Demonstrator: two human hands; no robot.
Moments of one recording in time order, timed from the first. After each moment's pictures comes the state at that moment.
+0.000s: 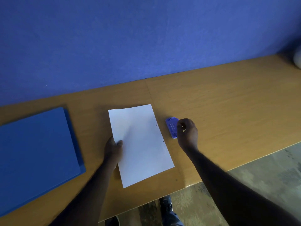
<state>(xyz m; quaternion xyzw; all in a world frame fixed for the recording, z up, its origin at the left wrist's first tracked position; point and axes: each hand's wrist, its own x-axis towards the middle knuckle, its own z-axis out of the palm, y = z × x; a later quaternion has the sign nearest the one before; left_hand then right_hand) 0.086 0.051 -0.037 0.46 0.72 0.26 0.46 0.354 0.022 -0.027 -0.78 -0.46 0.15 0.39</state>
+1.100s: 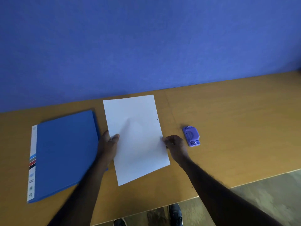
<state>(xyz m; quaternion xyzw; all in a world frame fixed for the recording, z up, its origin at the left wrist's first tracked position) 0.003 0.059 0.036 0.47 0.69 0.34 0.43 0.254 0.023 -0.010 -0.74 -0.38 0.43 0.34</state>
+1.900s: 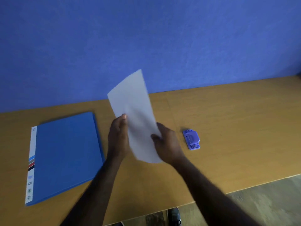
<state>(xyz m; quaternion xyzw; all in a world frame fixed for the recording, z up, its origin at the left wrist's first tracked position) 0.050 0.064 0.089 0.45 0.64 0.46 0.43 0.203 0.022 0.112 -0.63 -0.60 0.32 0.37</state>
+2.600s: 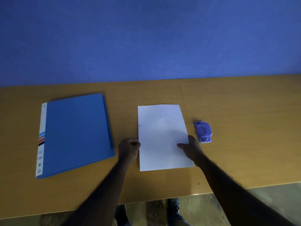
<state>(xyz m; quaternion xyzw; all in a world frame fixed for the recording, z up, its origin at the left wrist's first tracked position) 0.022 0.029 -0.046 0.45 0.74 0.22 0.45 0.276 0.020 -0.030 -0.78 -0.38 0.46 0.21</state>
